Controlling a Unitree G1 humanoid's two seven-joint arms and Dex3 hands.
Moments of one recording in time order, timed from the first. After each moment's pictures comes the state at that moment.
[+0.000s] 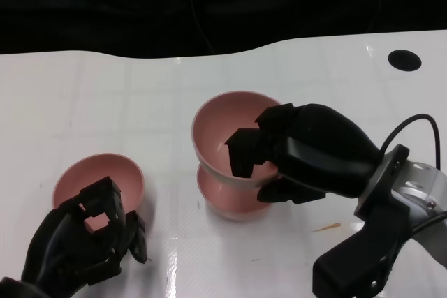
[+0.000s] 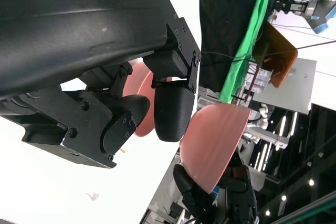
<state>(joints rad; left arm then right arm) 0.01 0.07 0.19 0.28 -0.52 -0.05 -0.73 -0.45 -0.33 0.42 0.09 -0.74 -0.53 0.06</state>
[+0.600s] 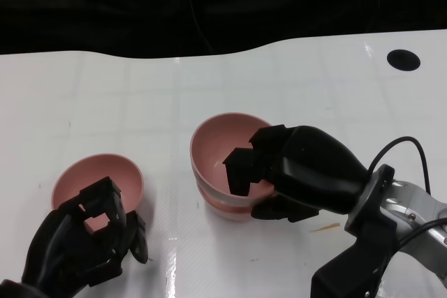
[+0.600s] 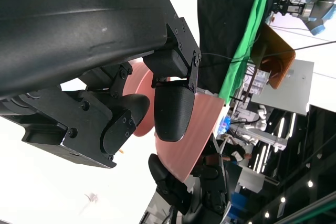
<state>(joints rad) 0.02 0.06 0.18 0.26 -0.52 -0.06 -0.72 -0.48 -0.30 0.47 0.35 -0.80 -0.68 -0.16</state>
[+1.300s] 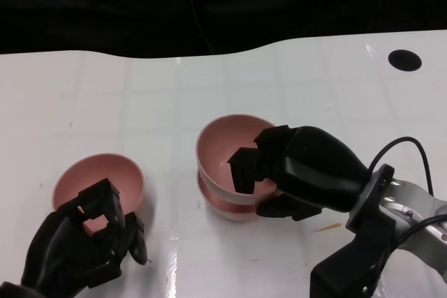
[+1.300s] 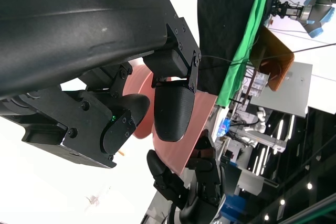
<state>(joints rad) 0.02 0.06 0.19 0.28 -0.52 -0.08 -0.72 -0.51 -0.30 0.49 0.44 -0.83 -0.68 -0.21</state>
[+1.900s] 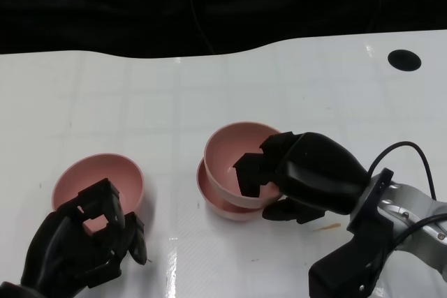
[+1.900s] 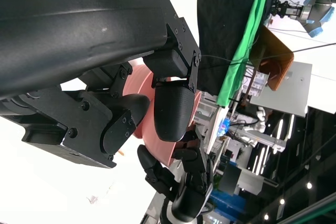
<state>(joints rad) 0.02 0.06 0.19 0.28 -0.52 -0.08 -0.72 -0.54 -0.30 0.52 0.54 -0.87 -0.68 -0.26</state>
